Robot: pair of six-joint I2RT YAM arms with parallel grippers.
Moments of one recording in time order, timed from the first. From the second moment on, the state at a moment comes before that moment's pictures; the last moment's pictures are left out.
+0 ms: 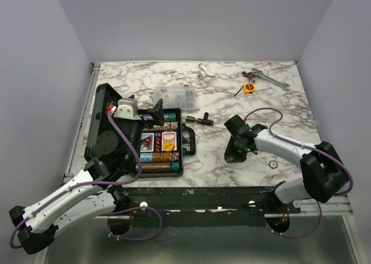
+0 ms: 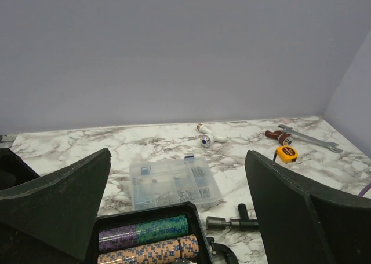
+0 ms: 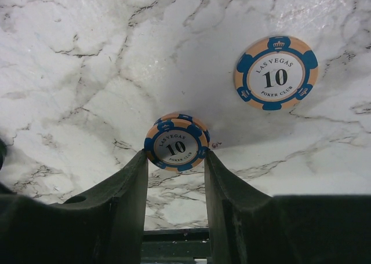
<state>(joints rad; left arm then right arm) -0.92 0.67 0.75 0.24 -0.67 0.07 0.61 1.42 0.77 -0.67 0.09 0.98</state>
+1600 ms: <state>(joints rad) -0.92 0.67 0.76 0.24 -0.67 0.07 0.39 1.52 0.85 -0.75 0.19 0.88</state>
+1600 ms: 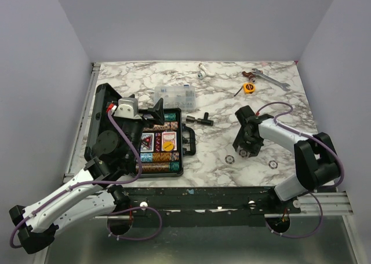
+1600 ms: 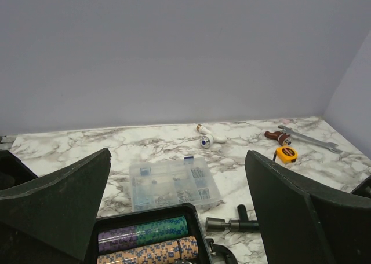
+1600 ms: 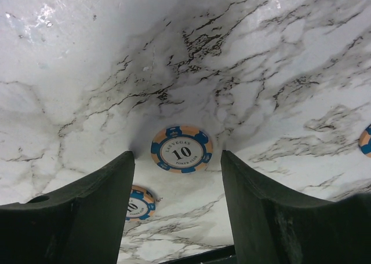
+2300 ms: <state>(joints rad) -0.92 0.68 0.76 0.24 -0.67 0.07 0.38 1.56 0.87 -0.73 0.14 0.85</state>
